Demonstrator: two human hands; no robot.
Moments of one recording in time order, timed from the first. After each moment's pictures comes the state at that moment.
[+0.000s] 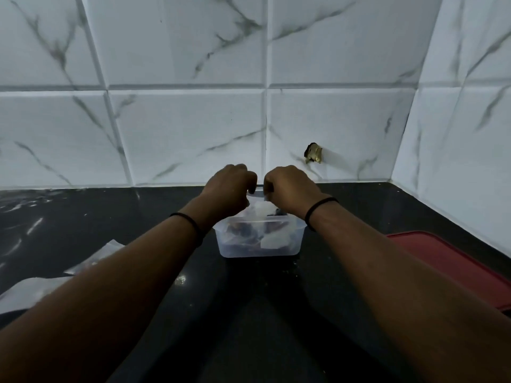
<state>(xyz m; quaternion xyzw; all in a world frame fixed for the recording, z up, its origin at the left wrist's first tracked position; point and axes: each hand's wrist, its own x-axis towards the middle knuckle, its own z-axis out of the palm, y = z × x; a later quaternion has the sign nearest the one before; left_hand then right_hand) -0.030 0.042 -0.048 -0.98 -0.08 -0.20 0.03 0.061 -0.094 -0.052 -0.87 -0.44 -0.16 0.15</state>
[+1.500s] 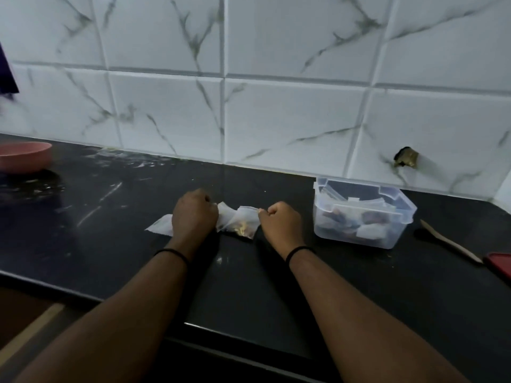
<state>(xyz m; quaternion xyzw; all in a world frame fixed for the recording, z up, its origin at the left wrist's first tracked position) -0.241 0.177 -0.141 -0.80 -0.44 -0.37 -0.17 -0.116 0.040 -0.148 -0.84 -0.32 0.02 0.45</state>
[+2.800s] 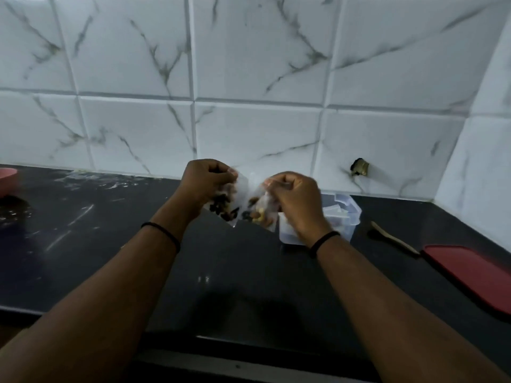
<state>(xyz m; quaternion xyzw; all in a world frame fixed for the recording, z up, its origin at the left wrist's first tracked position) -0.220 0.102 -0.028 -0.73 -0.20 -0.38 -0.53 -0.106 -0.055 -0.053 -0.69 -0.36 -0.04 0.63</state>
